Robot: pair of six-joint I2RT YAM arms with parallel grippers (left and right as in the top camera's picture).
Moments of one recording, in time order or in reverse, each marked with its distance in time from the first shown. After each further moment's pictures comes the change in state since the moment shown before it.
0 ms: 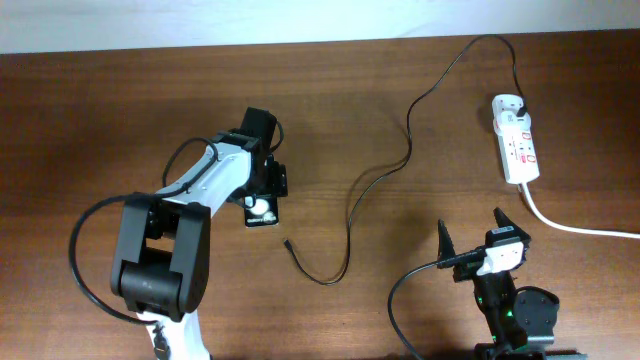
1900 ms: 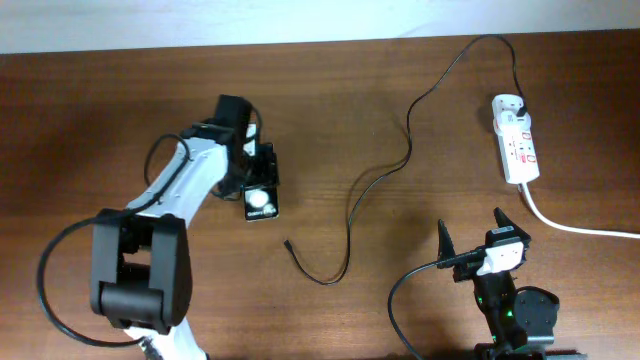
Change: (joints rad) left arm 0.088 -0.088 0.029 -0.055 0.216 0.050; right arm 0.000 0.000 0.000 0.000 0.000 0.000
